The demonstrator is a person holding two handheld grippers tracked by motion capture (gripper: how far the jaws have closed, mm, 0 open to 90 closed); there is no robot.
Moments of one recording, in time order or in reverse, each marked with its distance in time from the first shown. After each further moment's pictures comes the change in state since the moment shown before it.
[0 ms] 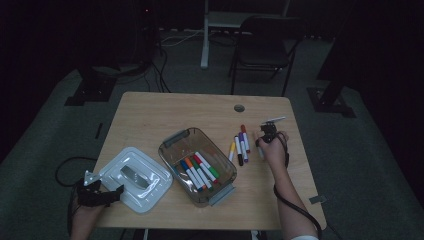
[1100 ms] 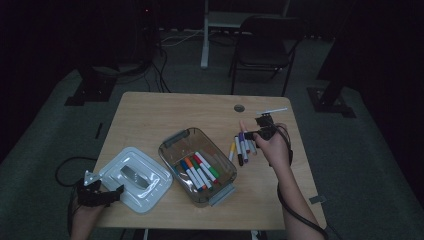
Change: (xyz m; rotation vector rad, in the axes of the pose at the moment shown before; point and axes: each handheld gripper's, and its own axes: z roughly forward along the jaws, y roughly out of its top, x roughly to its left) left arm 0.000 0.000 0.000 0.000 0.001 -0.001; right arm 0.064 -0.001 -0.105 -0.140 0.223 -0.152
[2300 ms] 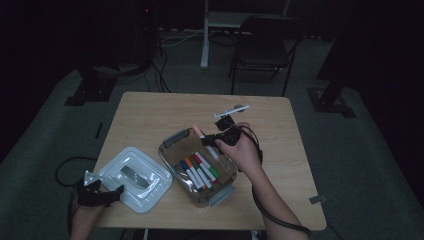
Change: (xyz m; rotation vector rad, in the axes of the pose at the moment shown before) left arm 0.000 0.000 0.000 -0.001 -0.001 0.001; right arm 0.131 0.011 -0.012 -0.001 0.289 -0.242
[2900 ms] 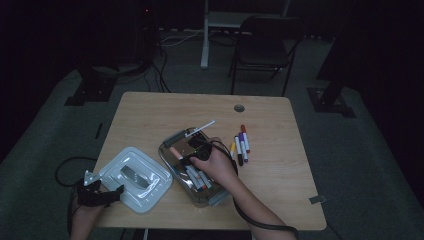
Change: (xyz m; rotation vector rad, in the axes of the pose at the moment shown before) left arm 0.000 0.000 0.000 0.000 0.001 0.002; right arm 0.031 -0.018 0.080 0.193 0.063 -0.022
